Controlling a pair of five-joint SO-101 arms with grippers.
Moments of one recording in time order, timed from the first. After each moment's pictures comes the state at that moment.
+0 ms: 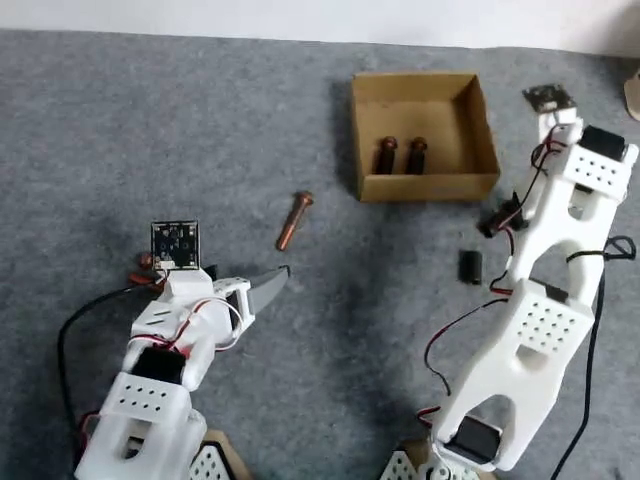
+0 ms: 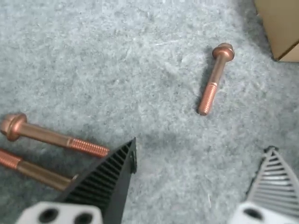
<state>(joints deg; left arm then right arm) 4.4 -65.2 90.1 23.4 16.7 20.0 43.3 -46.1 85.1 40.9</state>
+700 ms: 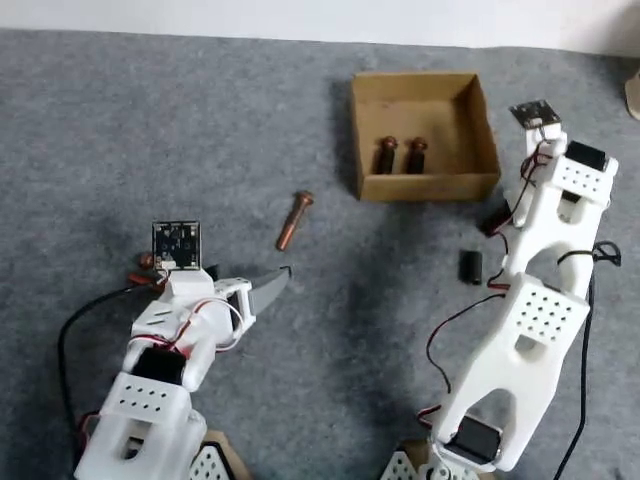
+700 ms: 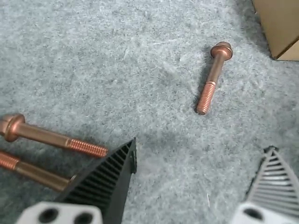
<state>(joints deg) 4.7 -65.2 90.1 23.4 16.6 19.5 50.2 -46.1 77.1 41.7</state>
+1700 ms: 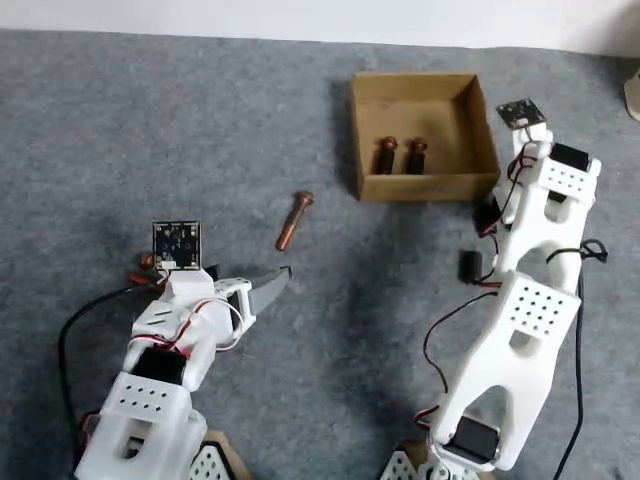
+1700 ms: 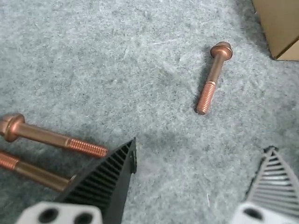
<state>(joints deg) 4.7 -65.2 90.1 23.4 16.6 17.8 57.5 -48.0 74.4 41.3</state>
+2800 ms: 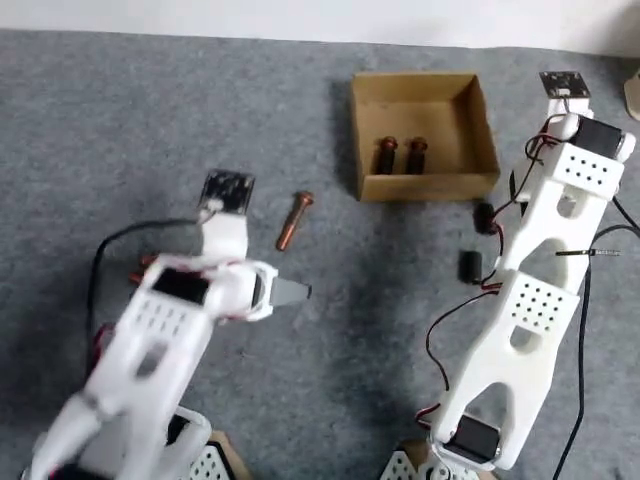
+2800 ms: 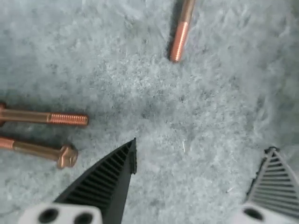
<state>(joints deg) 11.6 -32.0 50.2 58.1 11.8 18.3 58.5 -79.5 100.2 25.1</state>
